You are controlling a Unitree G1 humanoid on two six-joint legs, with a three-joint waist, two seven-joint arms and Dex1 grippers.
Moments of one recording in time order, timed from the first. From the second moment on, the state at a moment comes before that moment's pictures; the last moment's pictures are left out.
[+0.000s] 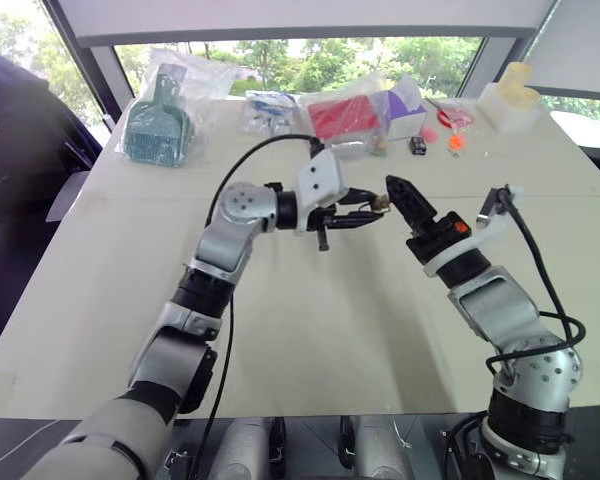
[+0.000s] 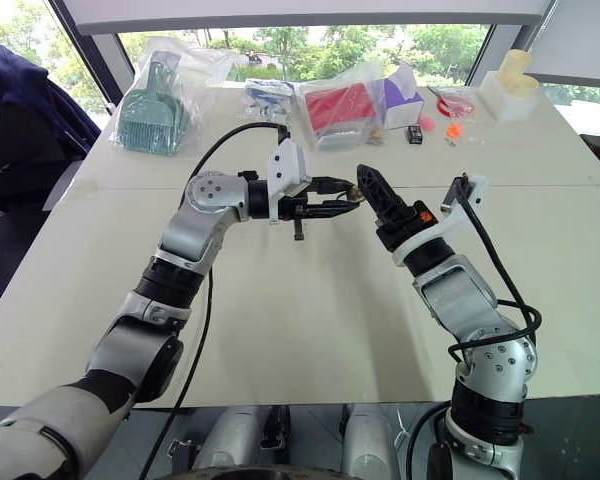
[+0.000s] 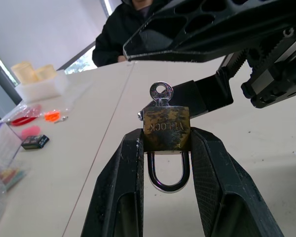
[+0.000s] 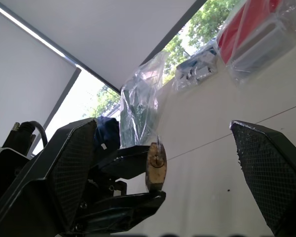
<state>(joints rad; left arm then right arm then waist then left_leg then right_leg) -0.90 0.15 -0.19 0.32 -0.10 0.12 -1.08 -0.26 -0.22 -0.31 -0.51 1.42 0.70 -0.26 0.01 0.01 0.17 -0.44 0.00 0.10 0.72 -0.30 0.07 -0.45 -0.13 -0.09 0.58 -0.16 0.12</state>
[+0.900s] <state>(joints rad) -0.91 0.15 -0.21 0.34 -0.11 0.08 -1.04 -0.22 -0.26 -0.24 -0.52 1.42 0.62 -0.23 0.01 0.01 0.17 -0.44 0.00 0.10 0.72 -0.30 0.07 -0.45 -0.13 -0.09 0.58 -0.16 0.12</state>
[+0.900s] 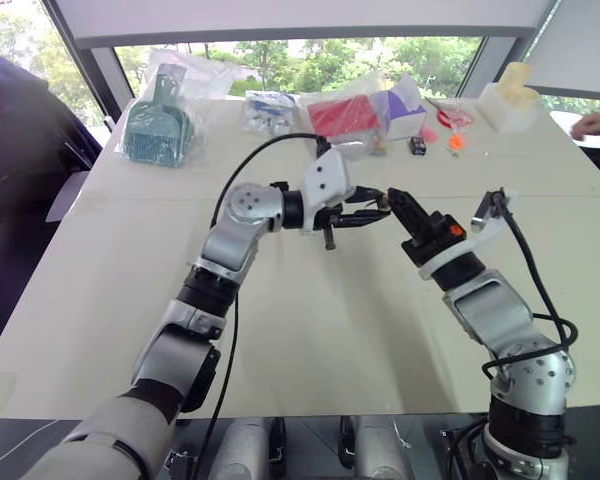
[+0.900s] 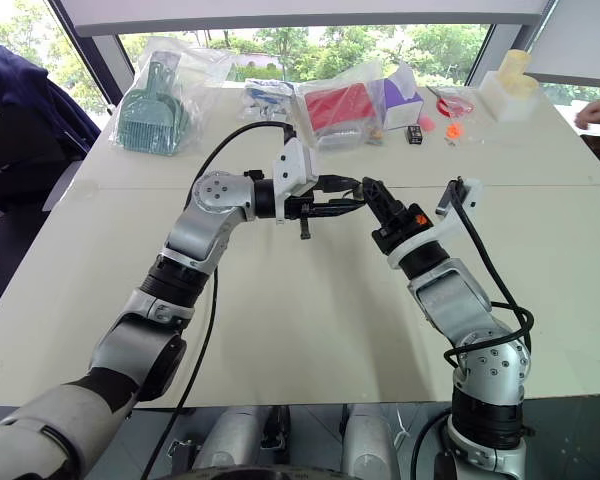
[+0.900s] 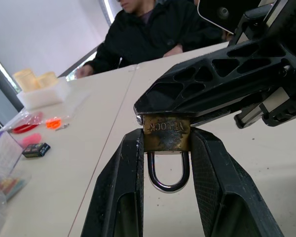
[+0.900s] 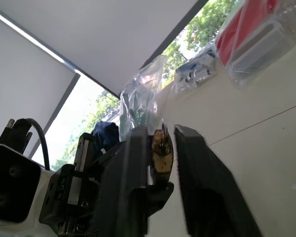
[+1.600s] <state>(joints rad) -0.90 0.17 -0.22 0.34 -0.10 0.04 -1.03 -0.22 -0.26 -0.23 -0.52 1.41 0.58 -0.25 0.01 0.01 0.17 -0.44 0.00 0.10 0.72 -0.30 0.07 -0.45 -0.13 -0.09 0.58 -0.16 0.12</state>
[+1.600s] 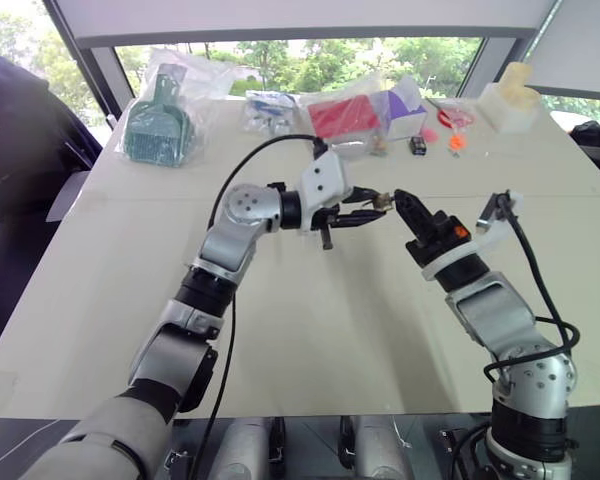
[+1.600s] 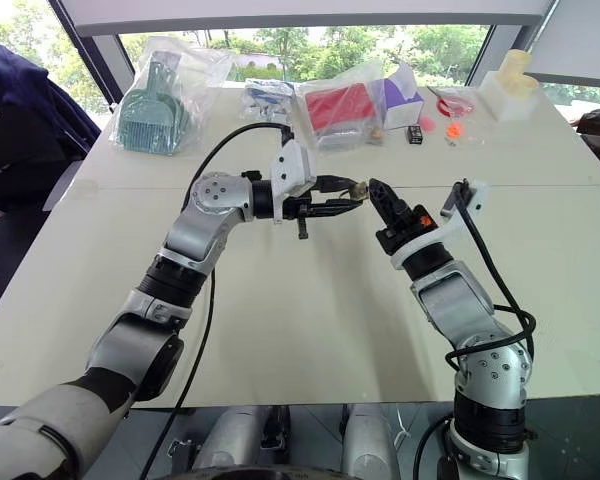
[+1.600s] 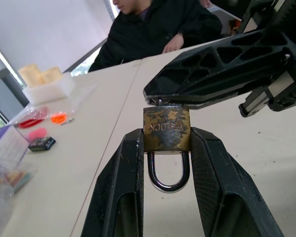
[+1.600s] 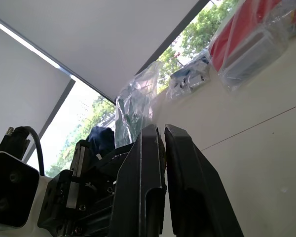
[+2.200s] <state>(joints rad) -0.88 0.22 -0.30 0.51 0.34 -0.62 -0.54 -0.29 -0.14 -0.21 -0.47 1.40 0.52 -0.37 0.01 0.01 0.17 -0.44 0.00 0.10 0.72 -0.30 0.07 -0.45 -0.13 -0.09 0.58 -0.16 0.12</state>
